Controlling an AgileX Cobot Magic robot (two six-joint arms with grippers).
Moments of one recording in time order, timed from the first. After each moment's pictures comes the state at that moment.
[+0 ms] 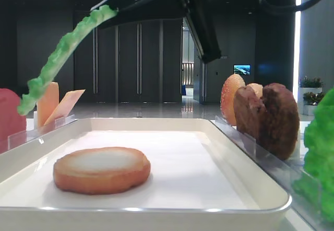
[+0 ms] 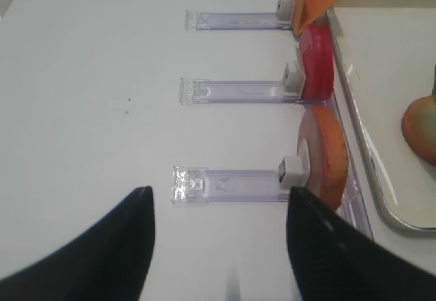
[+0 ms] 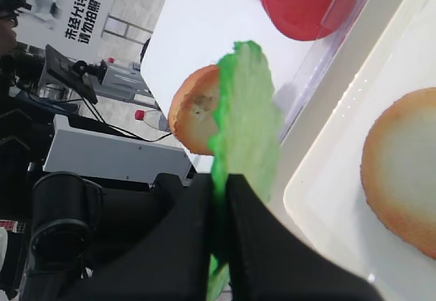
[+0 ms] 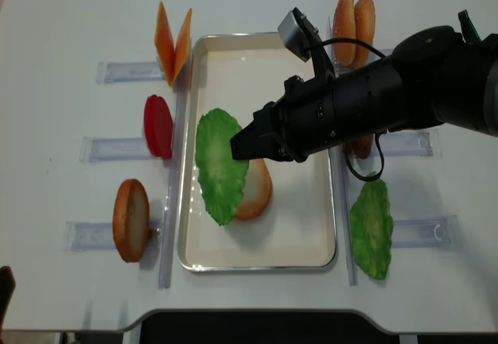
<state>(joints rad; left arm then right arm) -0.01 -0.01 -0.48 0.06 1.11 -0.05 0.56 1.70 -0.94 1.58 0.87 -1.07</state>
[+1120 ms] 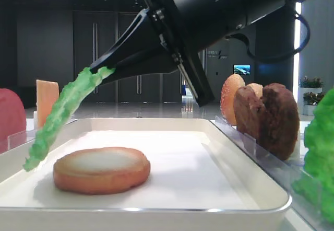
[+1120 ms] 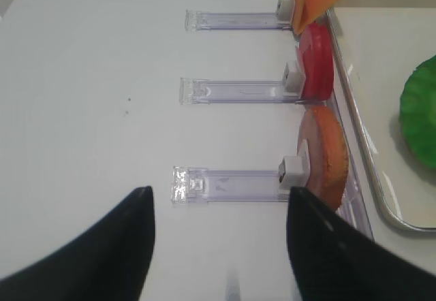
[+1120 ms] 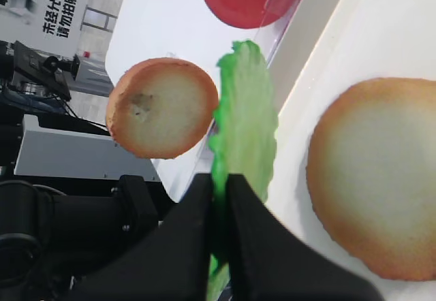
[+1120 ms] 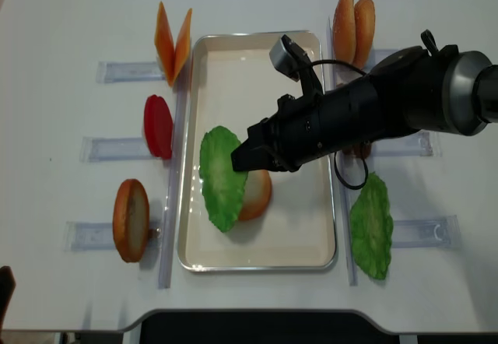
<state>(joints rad) -0.01 -0.01 -0.48 0.06 1.11 -0.05 0.56 1.84 -0.96 1.63 0.84 -1.15</state>
